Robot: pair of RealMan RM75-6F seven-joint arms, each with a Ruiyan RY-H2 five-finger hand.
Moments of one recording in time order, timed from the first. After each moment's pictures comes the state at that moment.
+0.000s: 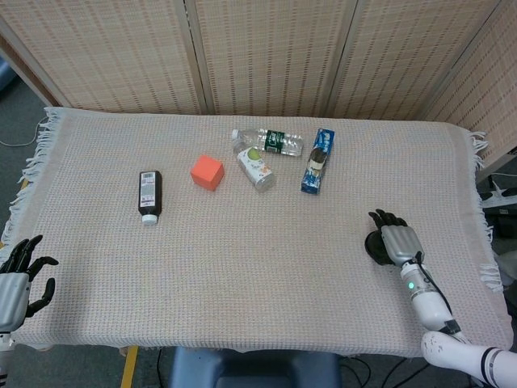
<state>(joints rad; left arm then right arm) -0.09 -1.14 -0.05 -1.56 1.50 1.51 0.03 0.53 -1.31 0.13 -1.54 -0.87 0.92 -0.37</state>
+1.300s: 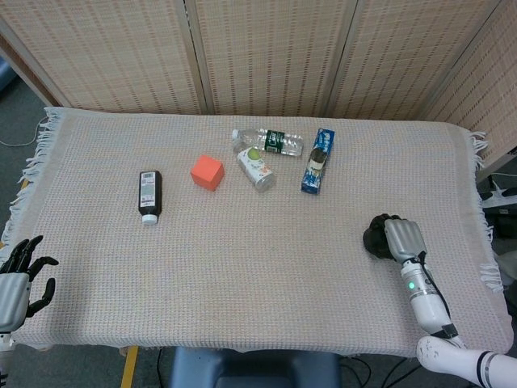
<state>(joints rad) -0.09 -1.14 -0.05 -1.57 1.50 1.51 0.03 0.50 -1.34 0.14 -1.56 -0.94 1.07 -0.32</state>
